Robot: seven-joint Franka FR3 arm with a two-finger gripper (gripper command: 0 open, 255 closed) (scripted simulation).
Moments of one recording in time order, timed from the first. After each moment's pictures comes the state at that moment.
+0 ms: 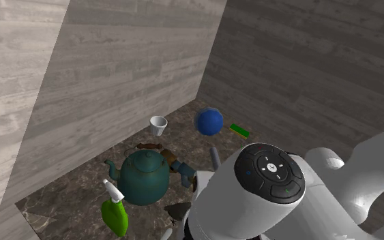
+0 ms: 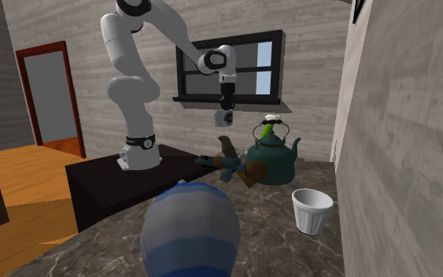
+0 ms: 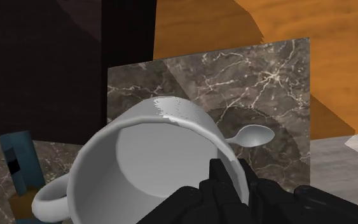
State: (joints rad) arm 0.45 -0.29 0.77 -2.48 0.15 2.24 1.02
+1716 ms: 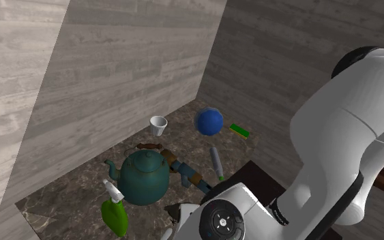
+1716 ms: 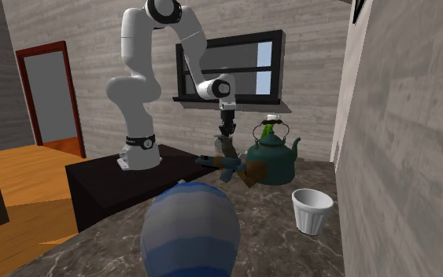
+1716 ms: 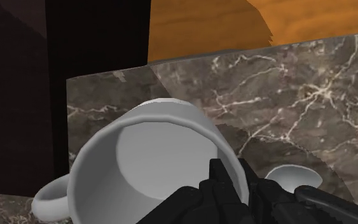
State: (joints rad) arm 0.38 0.14 0.81 -2.56 -0.37 2.61 1.41
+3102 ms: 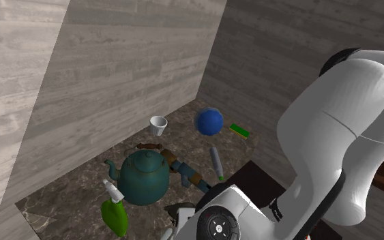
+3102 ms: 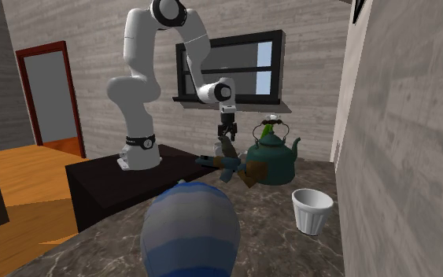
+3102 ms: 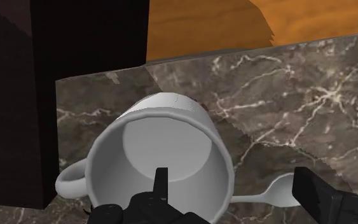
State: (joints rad) arm 0.41 0.21 0.76 -2.54 -0.48 2.63 1.50
